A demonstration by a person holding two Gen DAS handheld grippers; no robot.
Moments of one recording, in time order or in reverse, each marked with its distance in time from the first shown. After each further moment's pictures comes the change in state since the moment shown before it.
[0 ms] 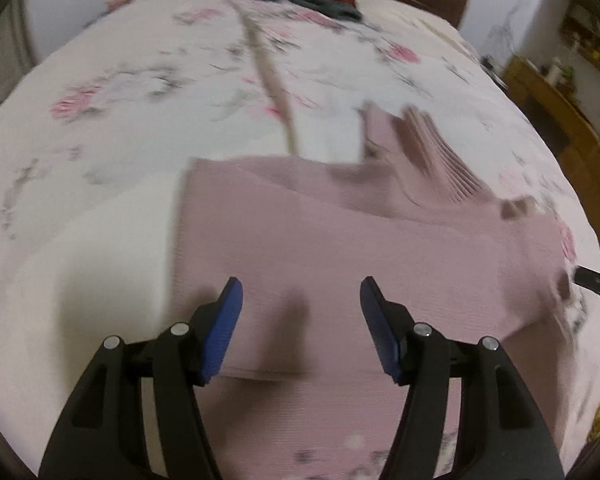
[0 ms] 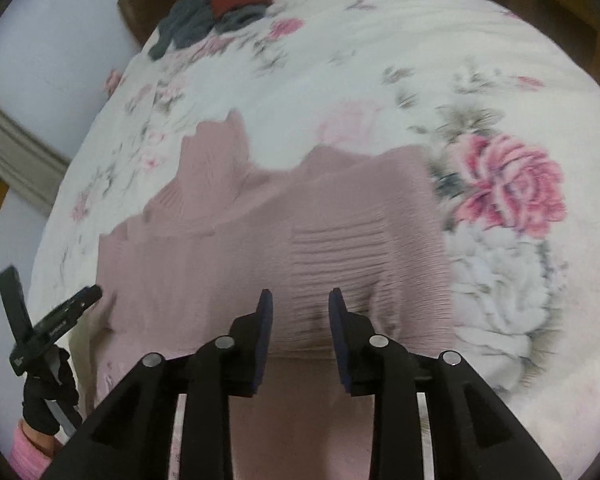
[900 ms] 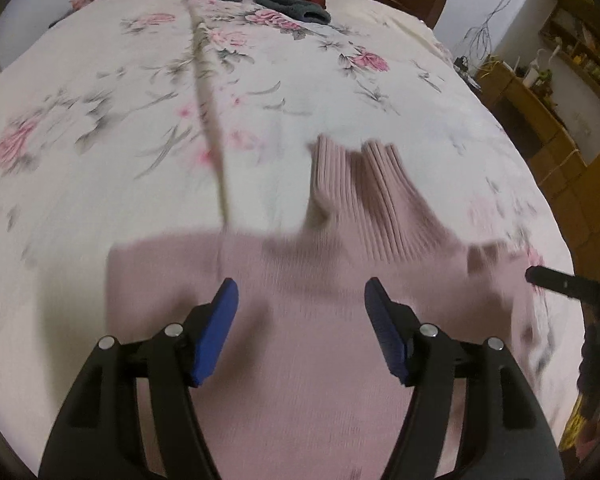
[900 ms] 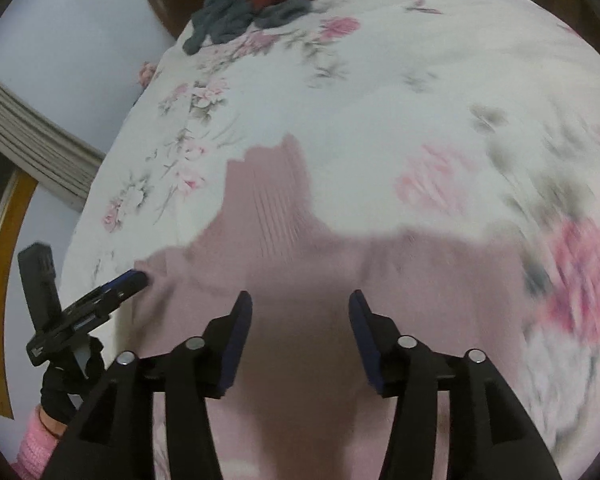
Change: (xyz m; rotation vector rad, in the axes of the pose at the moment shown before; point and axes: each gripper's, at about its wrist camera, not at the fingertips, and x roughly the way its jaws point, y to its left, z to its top) left arm 0.035 -0.031 0.088 0.007 0.019 -0.113; right arm 0.035 0.047 0.092 -0.055 0.034 0.137
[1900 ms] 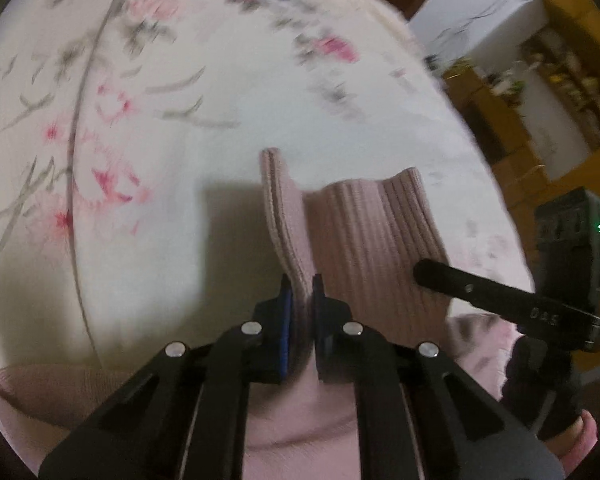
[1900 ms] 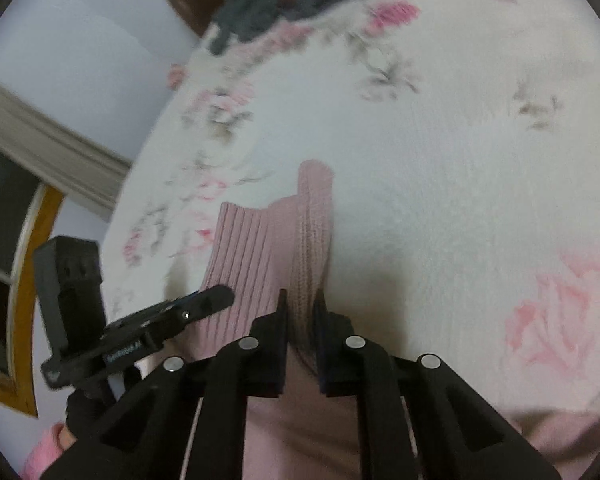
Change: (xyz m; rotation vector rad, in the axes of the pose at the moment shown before) left arm 0.080 -0.028 0.062 -0.020 0.043 -0.271; right arm 0.078 0.005 0.073 -0.022 -0.003 0.206
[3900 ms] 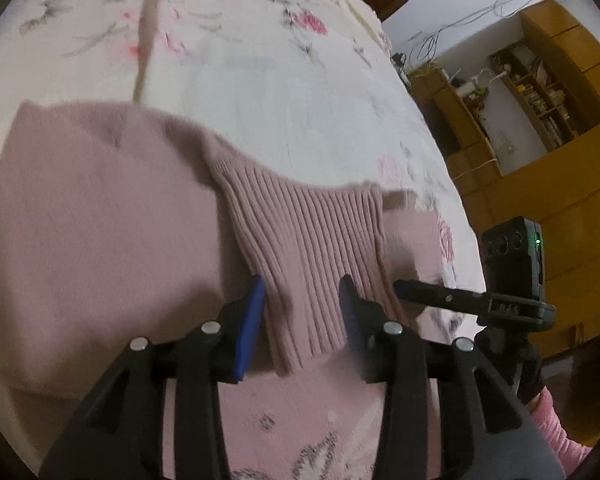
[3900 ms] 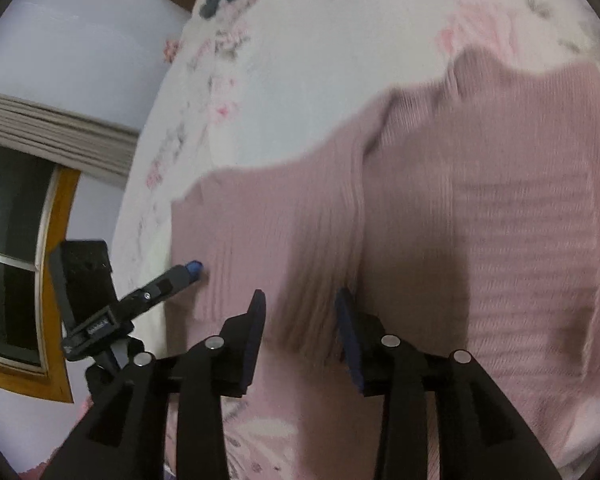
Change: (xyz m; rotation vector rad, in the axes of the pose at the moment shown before) left arm -0.071 0.012 -0.144 -0.081 0.061 -0.140; right arm -0.050 -0.008 -0.157 0.143 0.169 0.045
